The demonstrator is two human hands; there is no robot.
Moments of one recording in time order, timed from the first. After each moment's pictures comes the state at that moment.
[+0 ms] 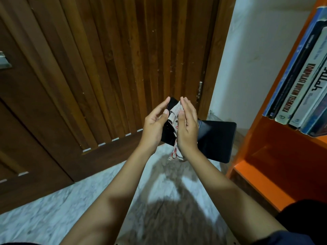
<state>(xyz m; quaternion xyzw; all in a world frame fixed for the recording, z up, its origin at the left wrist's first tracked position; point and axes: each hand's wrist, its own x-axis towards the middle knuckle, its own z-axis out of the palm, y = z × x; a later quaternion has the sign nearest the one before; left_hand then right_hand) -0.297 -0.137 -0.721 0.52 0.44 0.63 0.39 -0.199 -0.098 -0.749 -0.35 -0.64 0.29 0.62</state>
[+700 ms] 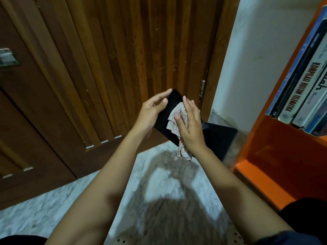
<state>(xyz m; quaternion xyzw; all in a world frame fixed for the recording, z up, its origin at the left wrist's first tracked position) -0.318 -0.133 -0.689 0.52 0.45 0.59 0.43 -0.182 -0.090 -0.757 -0.38 -0.74 0.24 0.51</state>
